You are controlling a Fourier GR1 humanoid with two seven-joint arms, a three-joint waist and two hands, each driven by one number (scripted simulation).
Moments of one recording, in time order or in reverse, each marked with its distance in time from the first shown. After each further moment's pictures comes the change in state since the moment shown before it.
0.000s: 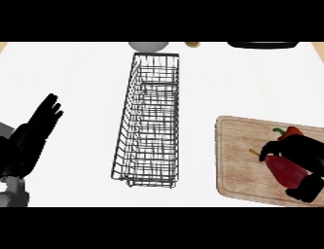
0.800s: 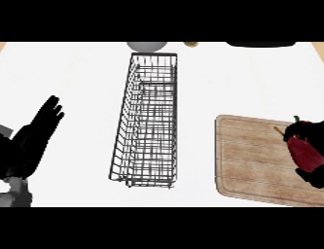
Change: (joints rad) left arm 0.003 -0.030 0.020 0.023 -0.028 -0.017 -0.017; right arm 0.046 0.038 -0.204 0.011 0.133 -0.360 -0.029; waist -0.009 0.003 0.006
